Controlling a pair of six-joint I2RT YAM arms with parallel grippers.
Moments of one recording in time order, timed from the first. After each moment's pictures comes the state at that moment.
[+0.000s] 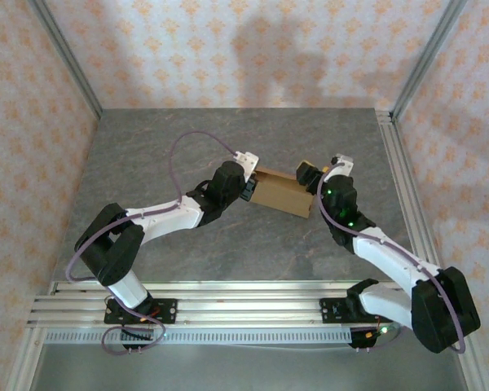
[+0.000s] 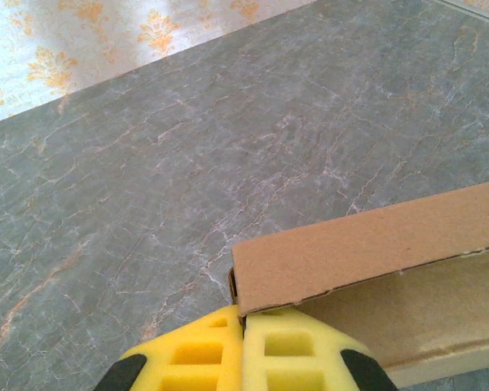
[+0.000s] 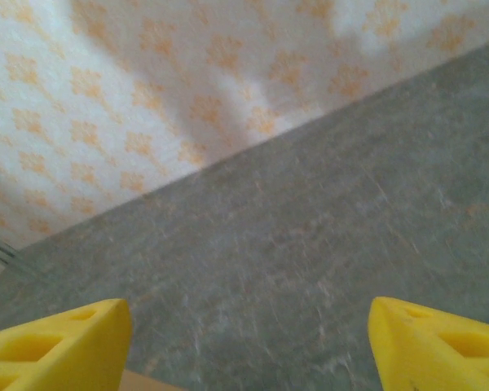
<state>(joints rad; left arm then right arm) -0.69 1.65 0.98 0.19 -0.23 -0.04 0.42 1.10 0.52 0.33 0.24 0.57</state>
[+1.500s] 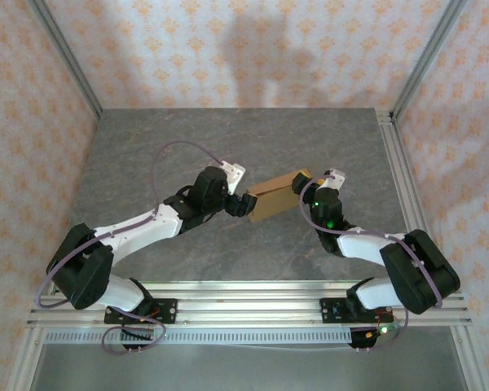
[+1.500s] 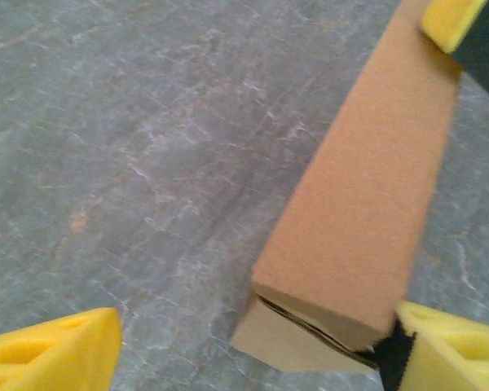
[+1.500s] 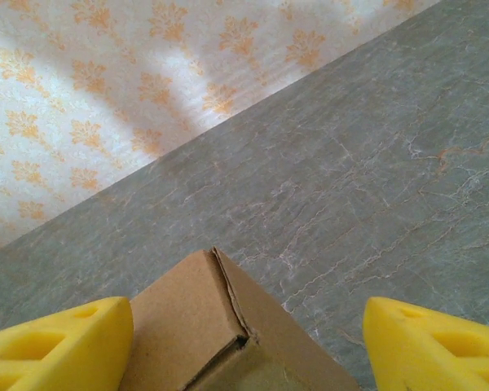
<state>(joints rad) -0.65 1.42 0.86 -0.04 0.07 -0.16 0.47 1.36 0.38 0.72 0.37 0.62</state>
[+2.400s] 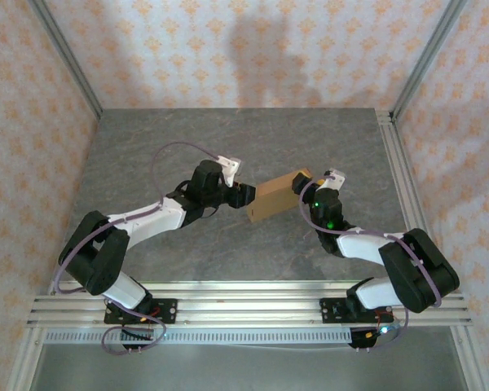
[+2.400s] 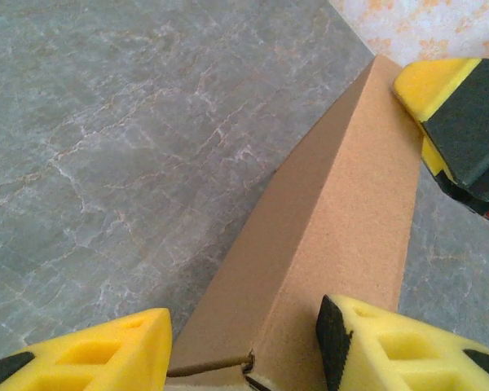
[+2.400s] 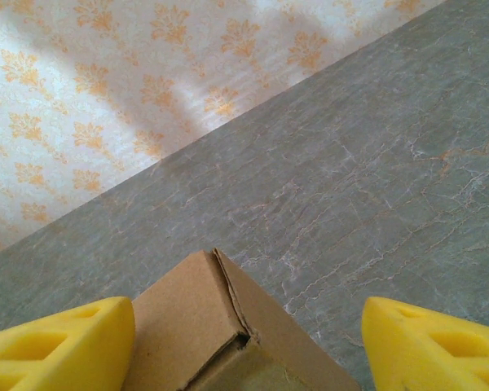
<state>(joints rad) -0.56 1.54 0.85 0.15 0.29 -0.36 0.47 1.37 0.38 0.74 0.37 0.62</state>
